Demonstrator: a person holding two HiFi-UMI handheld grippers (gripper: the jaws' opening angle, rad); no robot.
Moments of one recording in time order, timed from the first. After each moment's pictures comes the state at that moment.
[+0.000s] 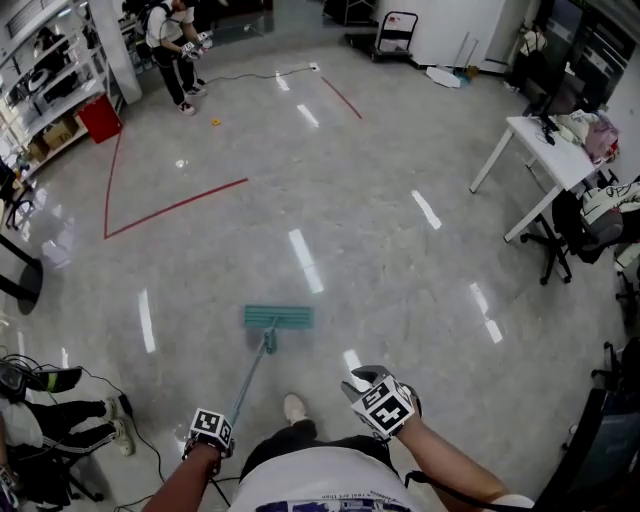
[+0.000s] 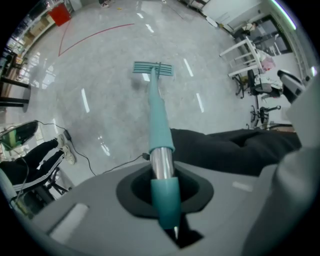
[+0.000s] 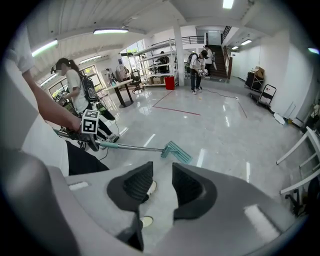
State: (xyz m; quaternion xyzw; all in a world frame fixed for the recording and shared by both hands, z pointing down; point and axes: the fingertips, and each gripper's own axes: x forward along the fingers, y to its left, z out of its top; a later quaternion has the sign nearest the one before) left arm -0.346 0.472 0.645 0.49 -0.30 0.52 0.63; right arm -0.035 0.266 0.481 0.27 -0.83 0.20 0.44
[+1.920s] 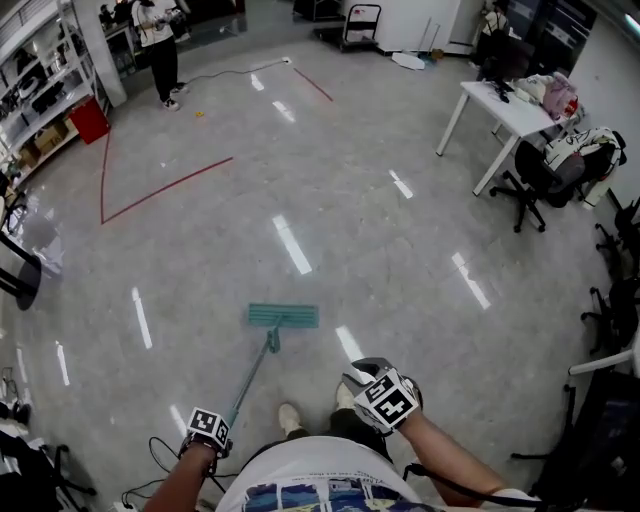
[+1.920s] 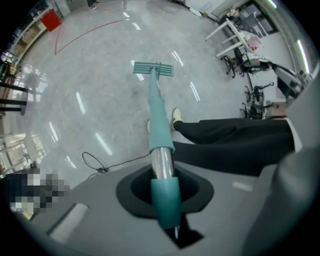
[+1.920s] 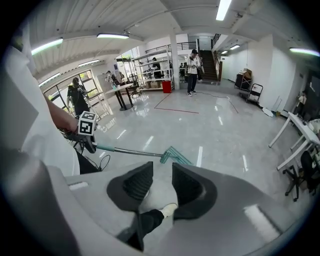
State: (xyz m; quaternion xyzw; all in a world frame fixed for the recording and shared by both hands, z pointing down) left arm -0.369 0.697 0.619 0.52 -0.27 0.55 0.59; right arm -0.035 0.508 0.456 0.32 -0.83 0.20 0.41
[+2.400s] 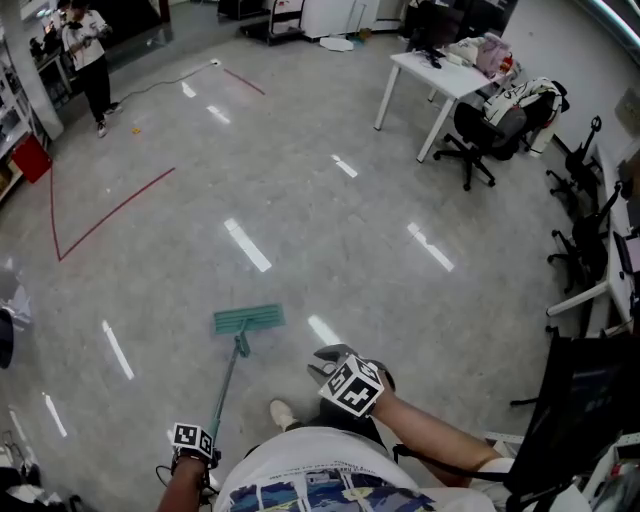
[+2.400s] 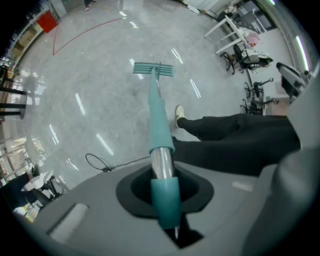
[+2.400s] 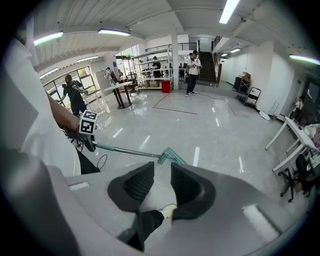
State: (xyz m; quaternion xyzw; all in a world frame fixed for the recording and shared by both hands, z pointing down) left arm -0.413 0.698 0.623 0.52 -0.26 0.56 0.59; right arm -0.076 0.515 0.446 0.33 -0.82 0.19 0.42
